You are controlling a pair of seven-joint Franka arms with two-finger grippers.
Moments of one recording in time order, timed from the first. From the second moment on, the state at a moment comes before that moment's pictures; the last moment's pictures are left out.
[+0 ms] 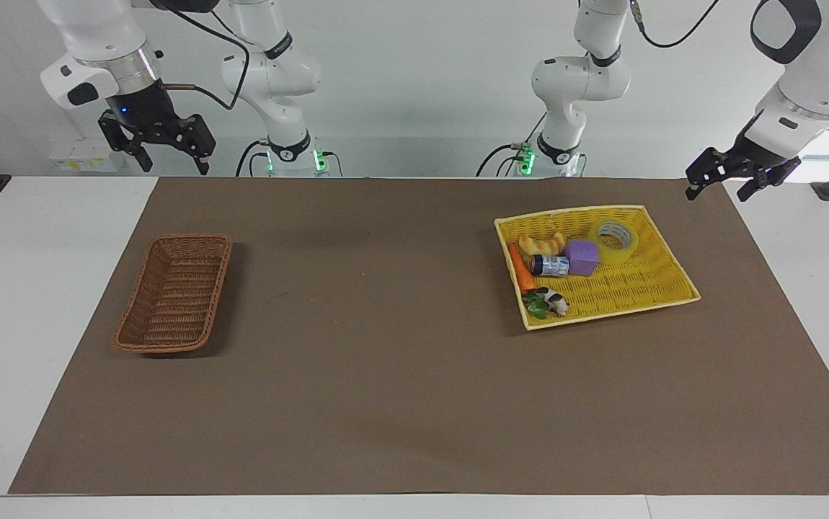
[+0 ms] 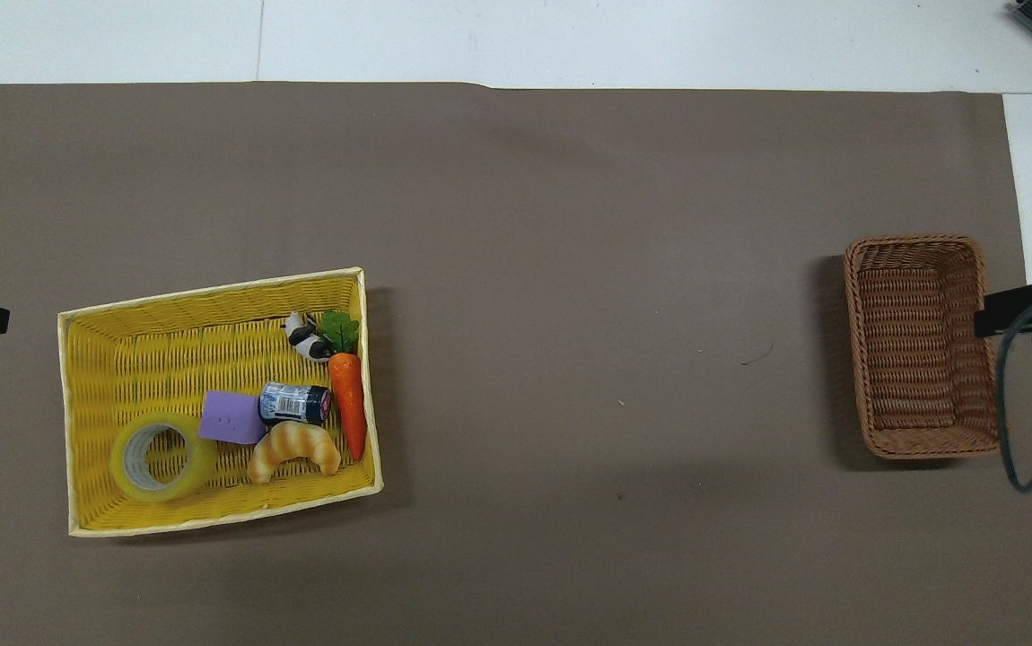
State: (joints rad) left arm -0.07 -0.01 0.14 -1.60 -0.02 1.53 0.15; right arm 0.06 -0.07 -0.09 -1.57 -0.03 1.50 0.03
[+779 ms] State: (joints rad) left arm -0.06 -0.05 0.14 -1.66 -0.02 1.55 0.23; right arm 0.06 -0.07 -0.09 -1.58 -0.03 1.50 0.03
